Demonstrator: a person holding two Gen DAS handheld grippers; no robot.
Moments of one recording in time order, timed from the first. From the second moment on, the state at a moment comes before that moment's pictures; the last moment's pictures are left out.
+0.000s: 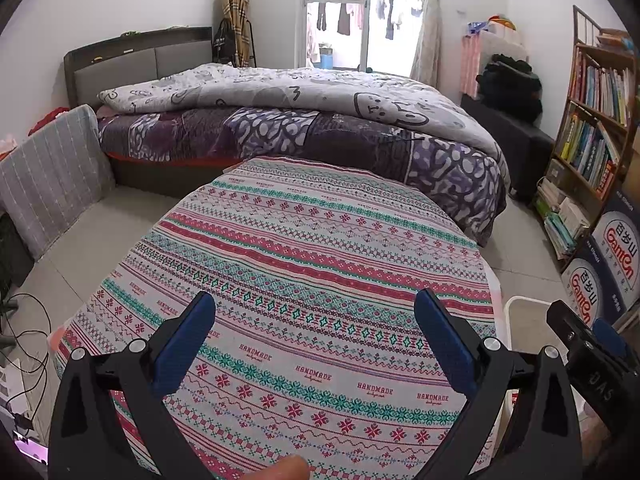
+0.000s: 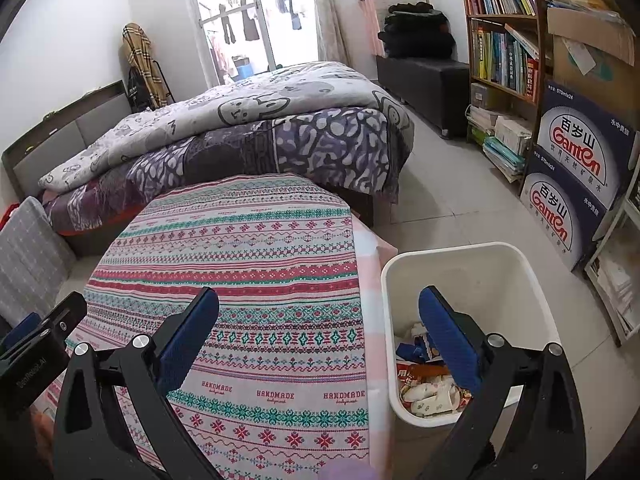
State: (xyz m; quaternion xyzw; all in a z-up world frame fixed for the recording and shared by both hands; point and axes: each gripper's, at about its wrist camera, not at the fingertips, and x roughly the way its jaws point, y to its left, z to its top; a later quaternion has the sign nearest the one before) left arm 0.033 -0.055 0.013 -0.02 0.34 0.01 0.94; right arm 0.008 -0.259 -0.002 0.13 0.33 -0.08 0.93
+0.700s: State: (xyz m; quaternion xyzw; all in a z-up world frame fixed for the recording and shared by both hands) left arm 0.036 -0.050 0.007 -0.02 0.35 0.01 0.94; right arm 0.008 -0.261 -0.002 0.13 0.33 -0.08 0.93
